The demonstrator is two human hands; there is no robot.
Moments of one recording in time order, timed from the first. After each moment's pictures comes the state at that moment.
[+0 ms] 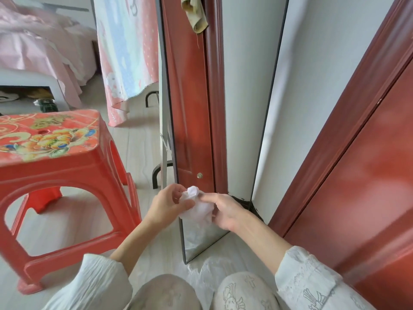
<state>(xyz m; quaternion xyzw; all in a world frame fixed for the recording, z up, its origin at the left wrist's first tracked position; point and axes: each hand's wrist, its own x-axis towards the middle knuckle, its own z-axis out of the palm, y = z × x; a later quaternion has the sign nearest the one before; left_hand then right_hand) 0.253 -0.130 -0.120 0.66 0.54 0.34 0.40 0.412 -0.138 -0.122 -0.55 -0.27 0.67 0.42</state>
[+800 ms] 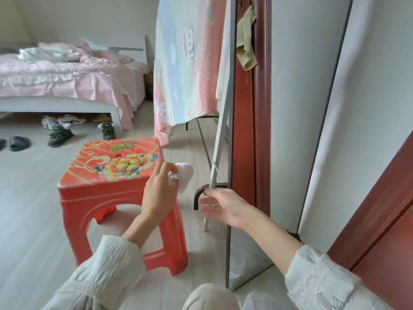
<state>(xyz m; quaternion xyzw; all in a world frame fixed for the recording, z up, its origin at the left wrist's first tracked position) 0.134 -0.090 -0.051 0.66 0.58 0.47 0.05 0.301 -0.101 -0.046 -0.53 -0.41 0.66 0.35</state>
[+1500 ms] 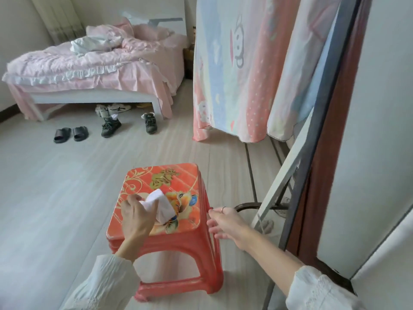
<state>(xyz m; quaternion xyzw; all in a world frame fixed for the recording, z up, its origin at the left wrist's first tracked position) -0.005 0.017 0.017 0.40 0.85 0.32 0.15 0.212 0.031 0.042 -0.57 -0.47 0.64 0.21</state>
